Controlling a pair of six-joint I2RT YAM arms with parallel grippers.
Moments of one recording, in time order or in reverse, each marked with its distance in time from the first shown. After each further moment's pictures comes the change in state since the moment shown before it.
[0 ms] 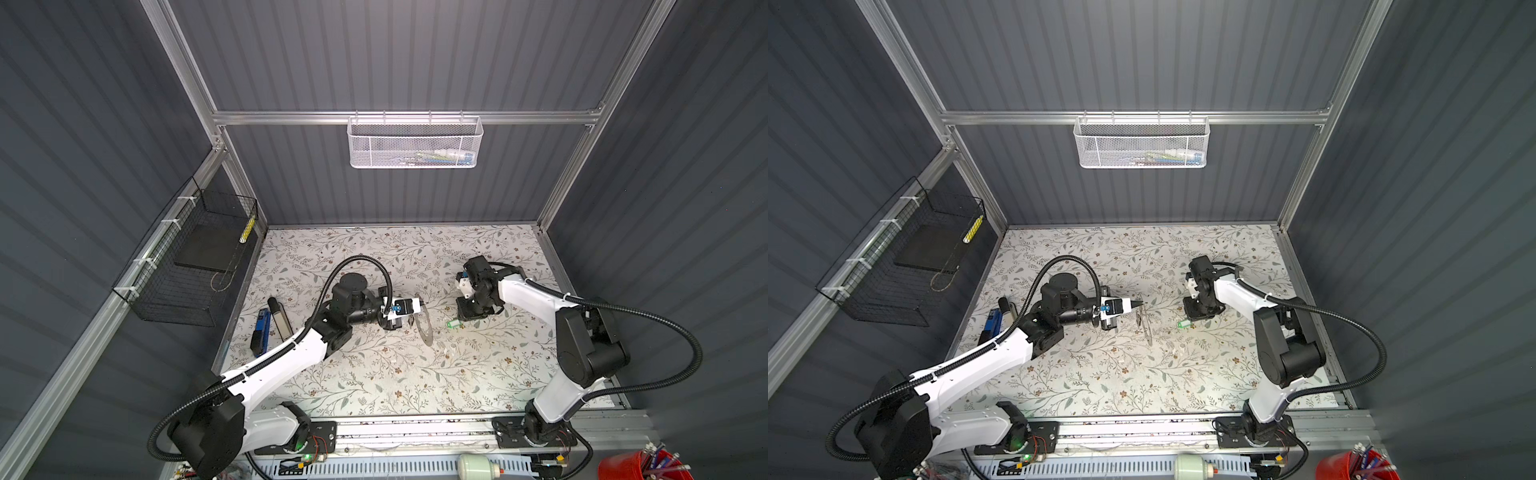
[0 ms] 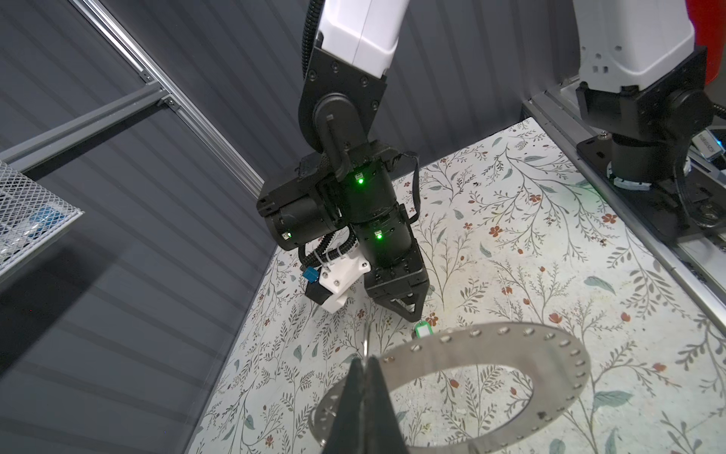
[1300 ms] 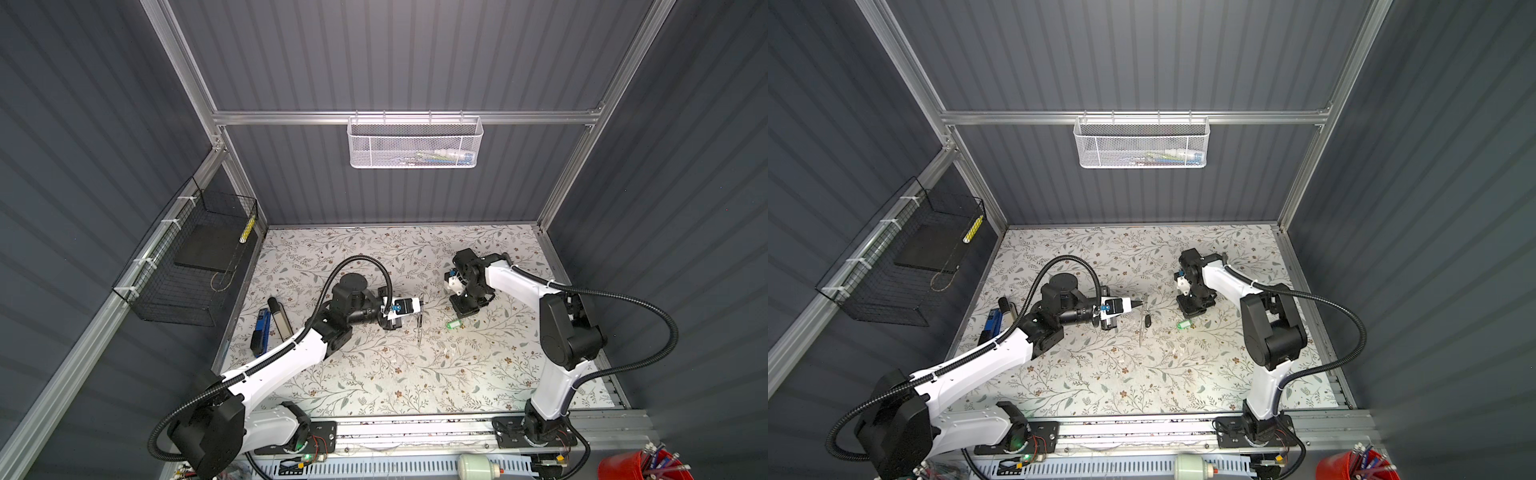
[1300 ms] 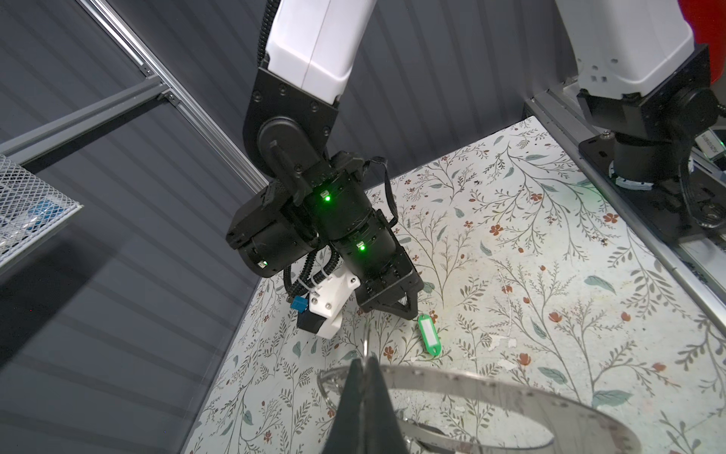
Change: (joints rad) left arm 0.005 0.000 -0.002 -0.001 -0.006 -0.008; right arm 0.041 0.151 0.232 -0.264 0.014 -0.172
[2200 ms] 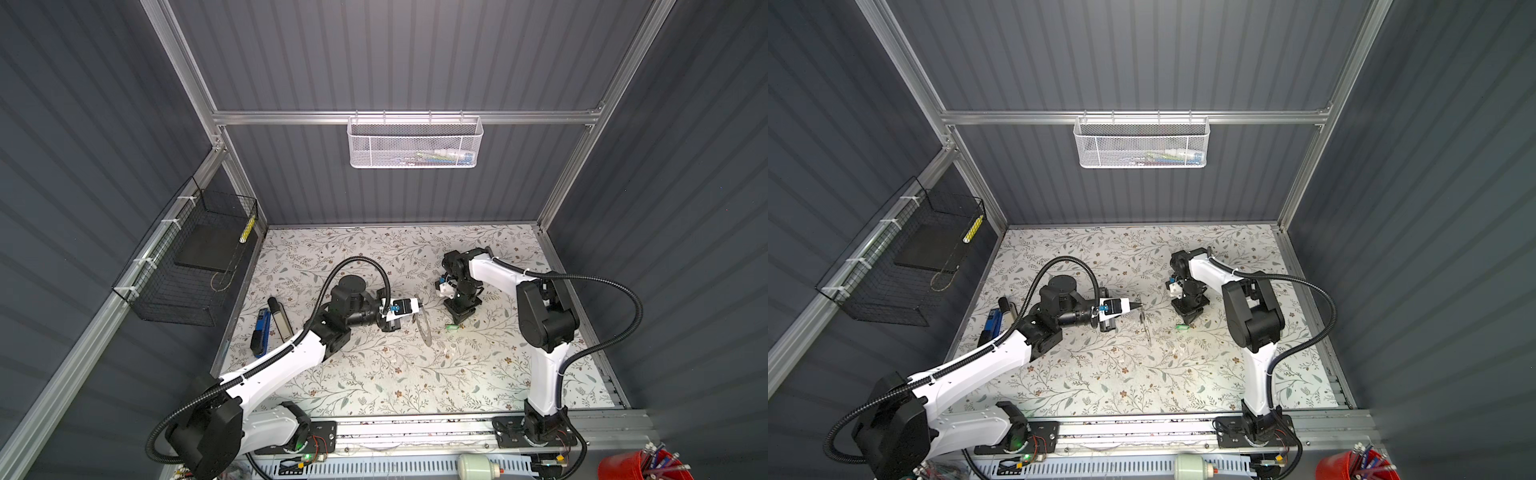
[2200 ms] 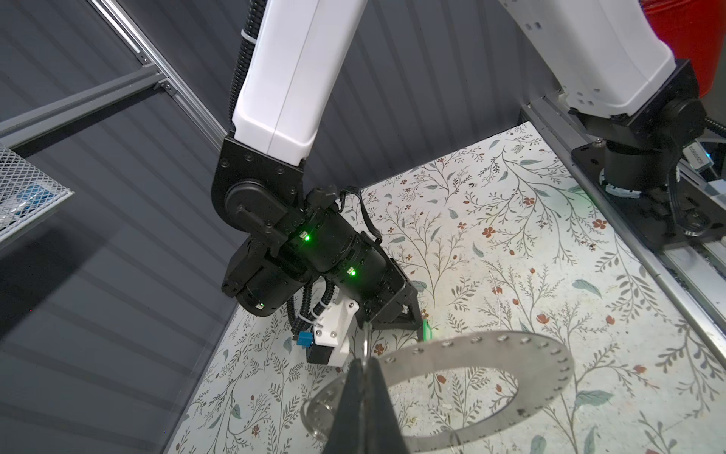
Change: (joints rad) left arm 0.000 -0.019 -0.021 -0.001 0.000 -0.037; right arm 0.026 0.172 0.153 -0.163 0.000 -0.103
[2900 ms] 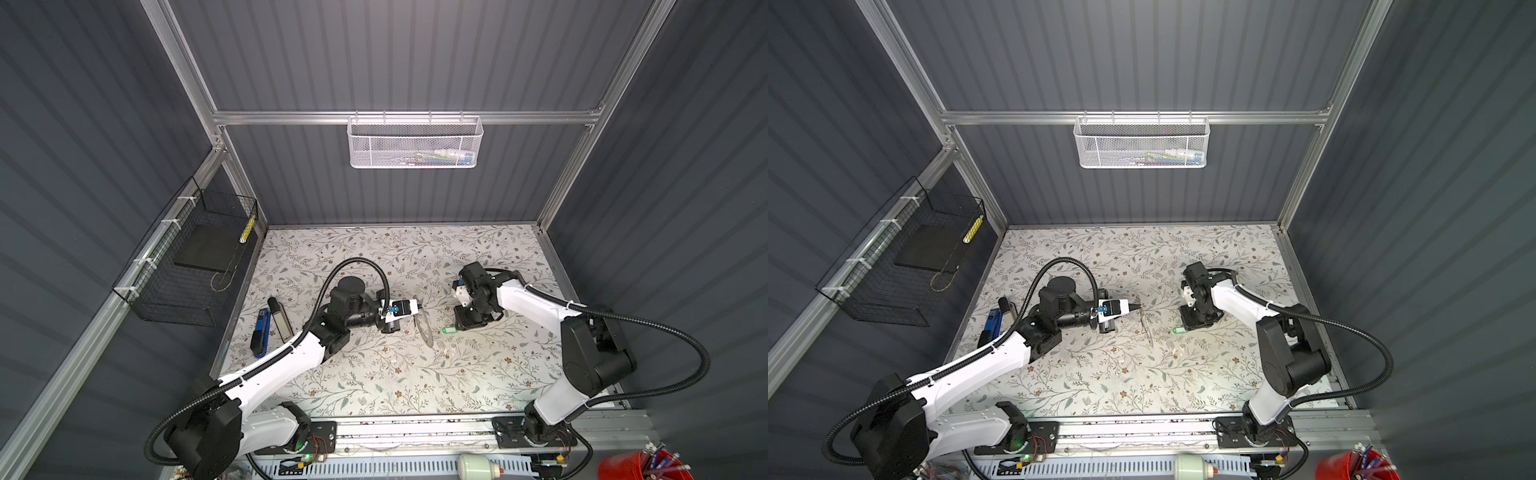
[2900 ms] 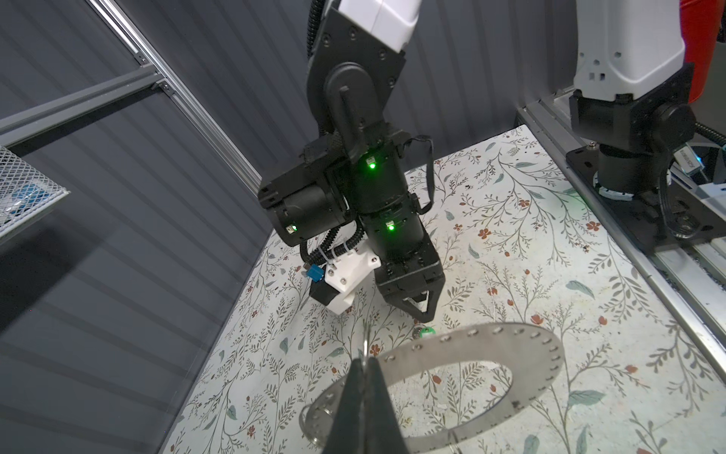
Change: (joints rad) left arm 0.000 -0.008 -0.012 0.008 0.009 -0.007; right arm 0.002 -0.407 -0.462 0.381 -0.021 0.318
